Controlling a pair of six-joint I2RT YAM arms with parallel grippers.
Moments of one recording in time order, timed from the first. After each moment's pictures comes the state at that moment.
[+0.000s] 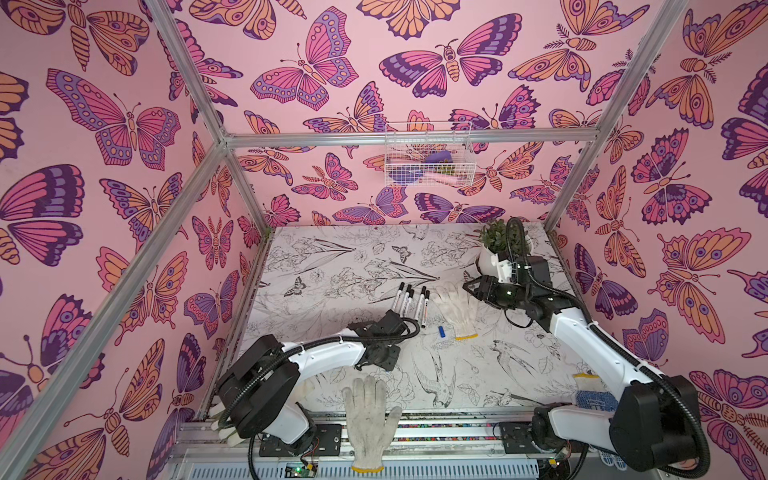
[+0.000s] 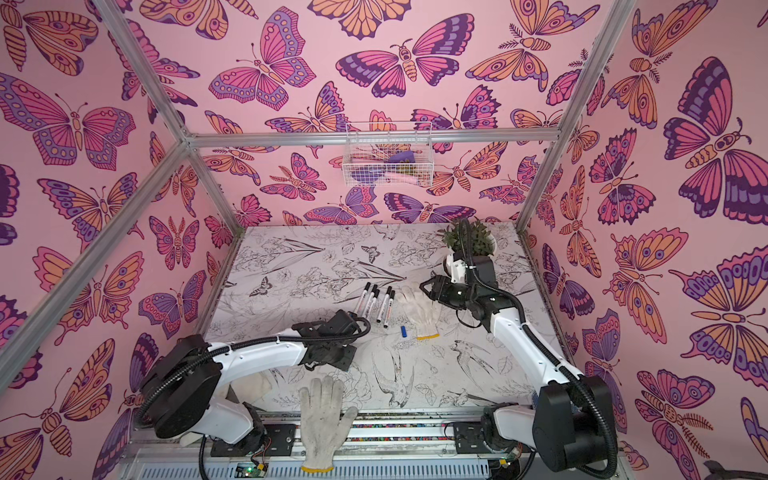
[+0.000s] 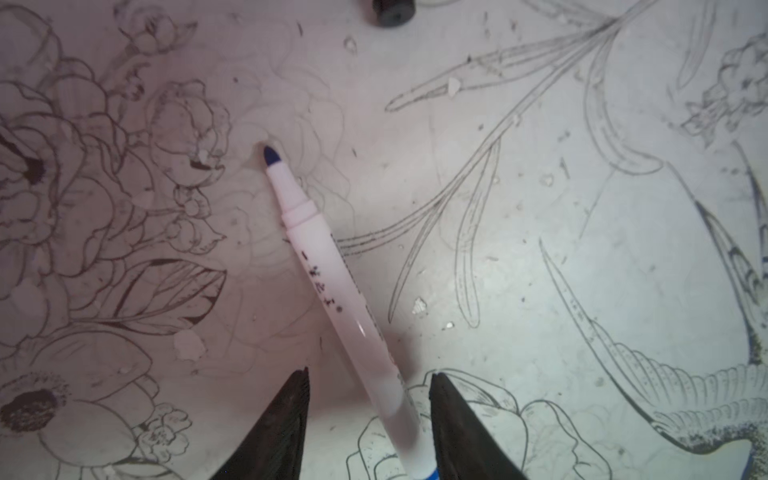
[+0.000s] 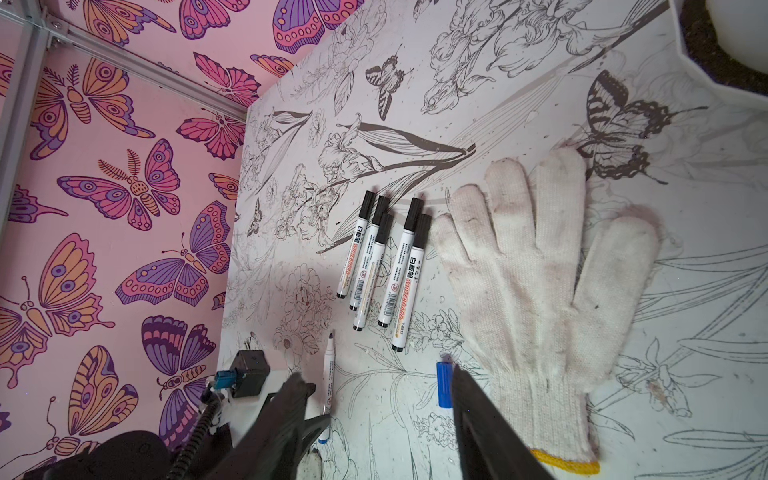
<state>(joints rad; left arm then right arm) -0.85 1.51 0.78 -0.53 -0.09 -0.42 0.19 1.26 0.87 -0.29 -0.53 0.60</state>
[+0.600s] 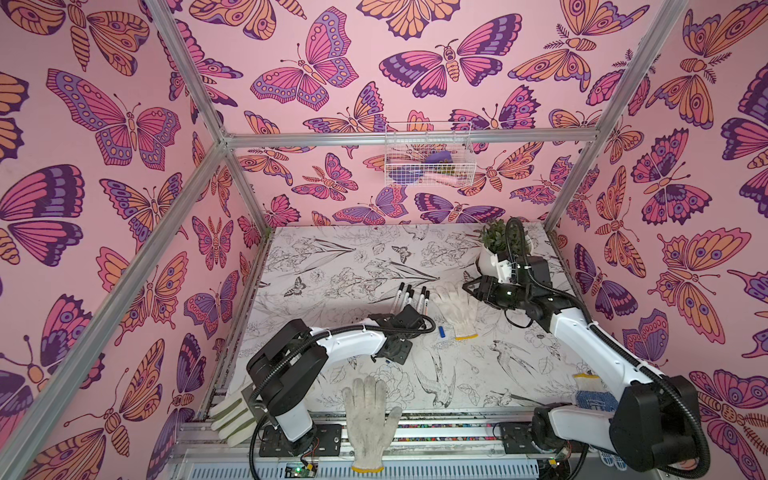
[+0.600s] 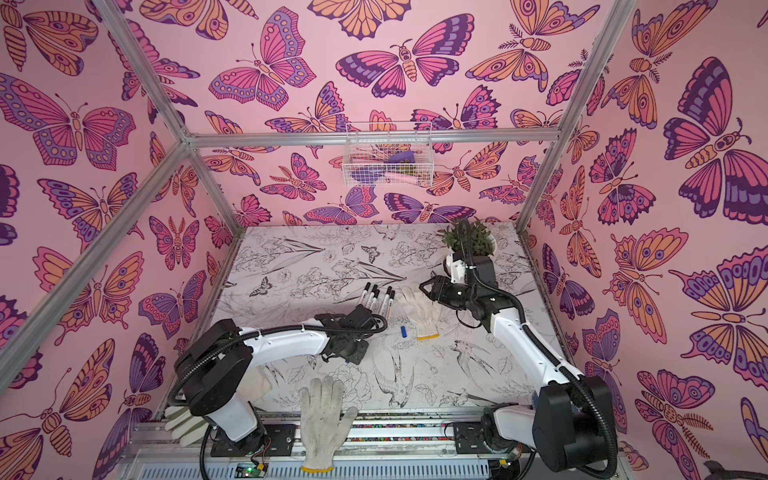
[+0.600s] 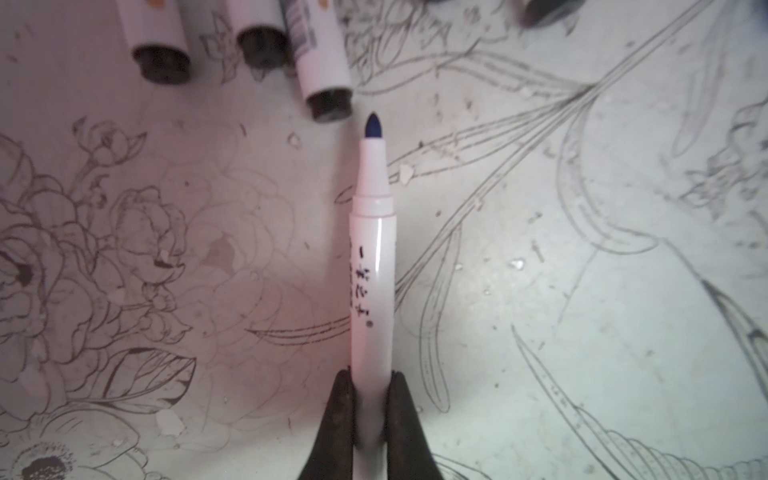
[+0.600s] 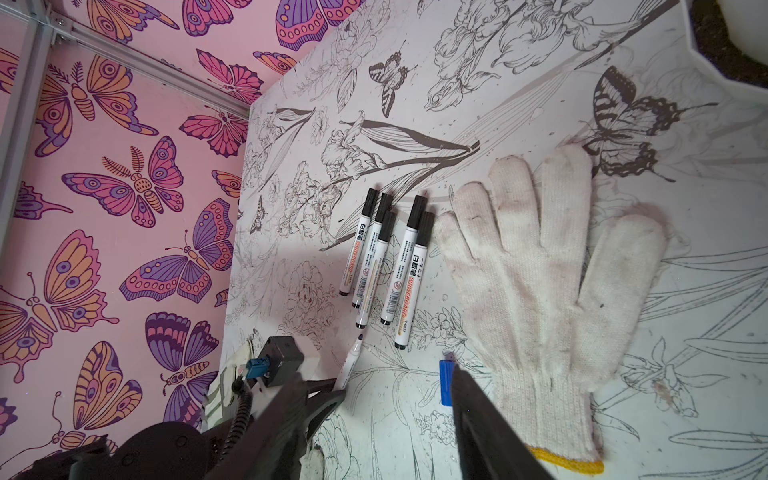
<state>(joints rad) -0.88 1.69 0.98 -0.57 -0.15 -0.36 0.20 1.26 0.87 -0.29 -0.54 0.60</state>
